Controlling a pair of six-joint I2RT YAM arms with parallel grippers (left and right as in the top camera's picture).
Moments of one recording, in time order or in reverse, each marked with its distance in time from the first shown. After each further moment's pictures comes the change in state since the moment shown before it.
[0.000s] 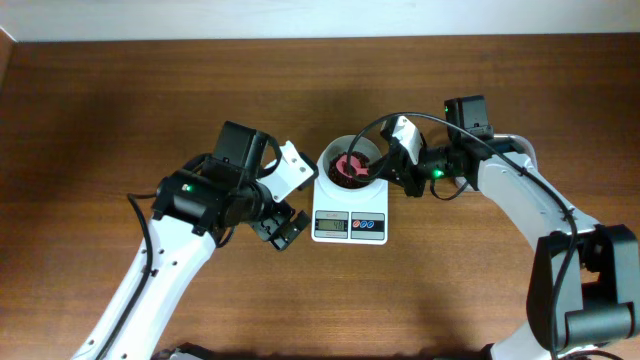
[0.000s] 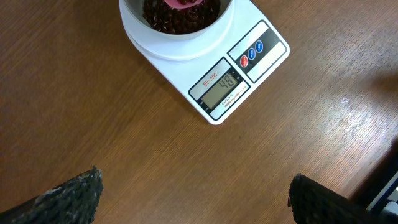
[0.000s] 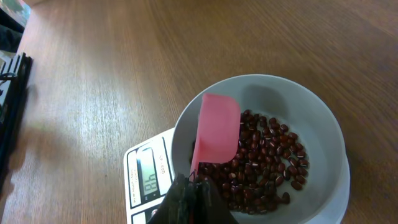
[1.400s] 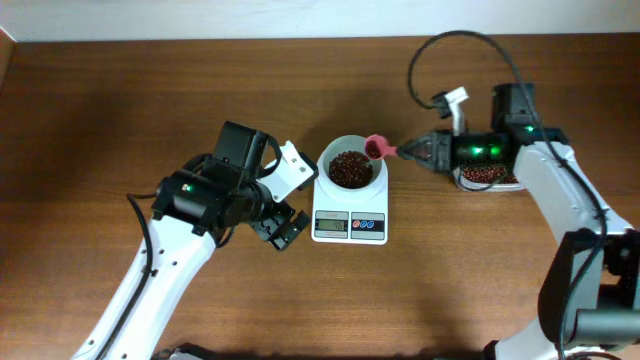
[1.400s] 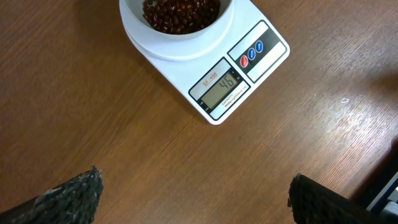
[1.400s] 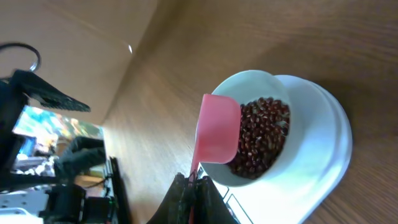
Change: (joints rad) left arm 0.000 0.000 0.000 0.000 0.000 0.000; right arm -0.165 0.000 0.089 -0.129 -0.162 0.536
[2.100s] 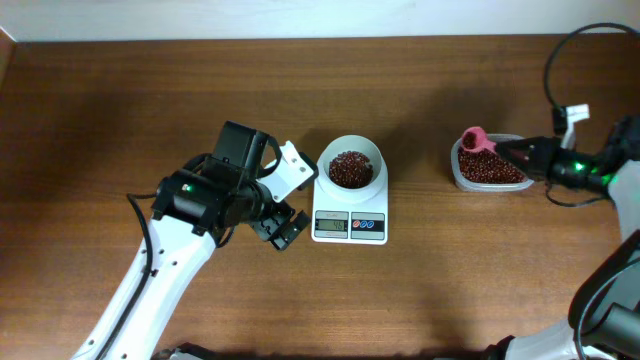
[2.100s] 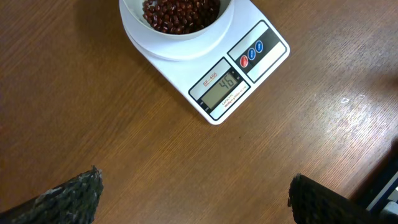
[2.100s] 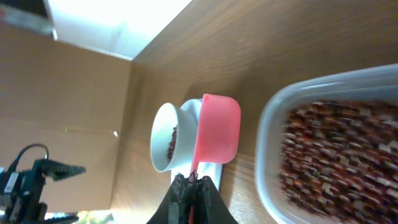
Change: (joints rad) left arm 0.000 0.000 0.000 0.000 0.000 0.000; right arm -0.468 0.000 0.000 -0.189 -0.048 0.001
